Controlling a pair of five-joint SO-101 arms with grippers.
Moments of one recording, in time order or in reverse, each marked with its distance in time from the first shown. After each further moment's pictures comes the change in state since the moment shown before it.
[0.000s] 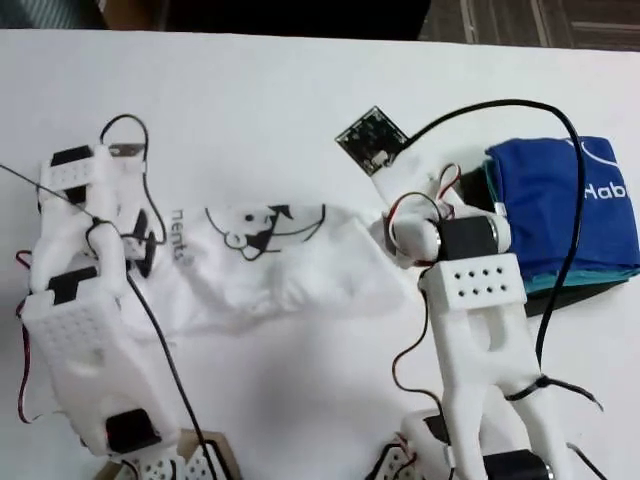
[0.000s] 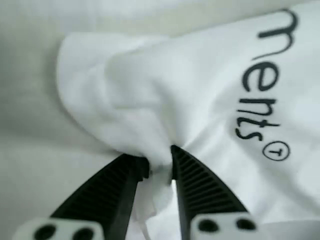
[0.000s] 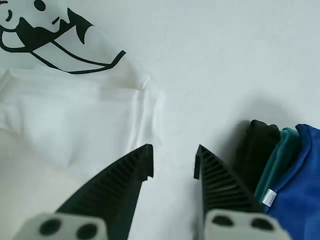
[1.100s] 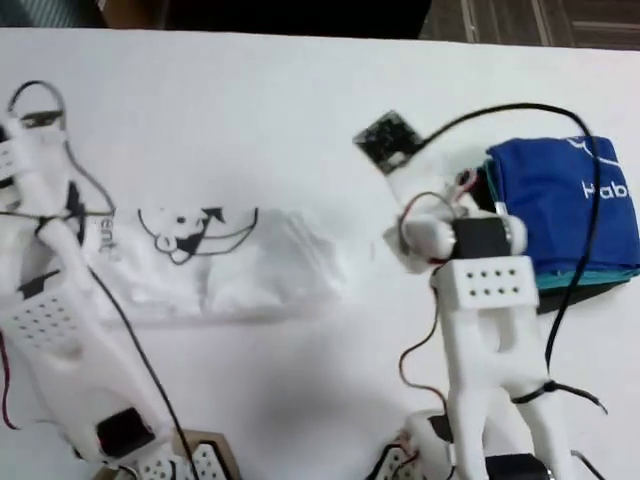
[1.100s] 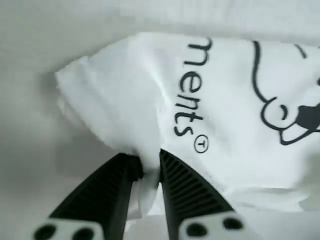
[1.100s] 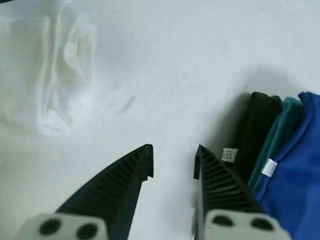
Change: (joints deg) left arm -10.7 3.6 -29.5 14.6 -1.4; right arm 6.1 -0.1 0.3 3.9 0.0
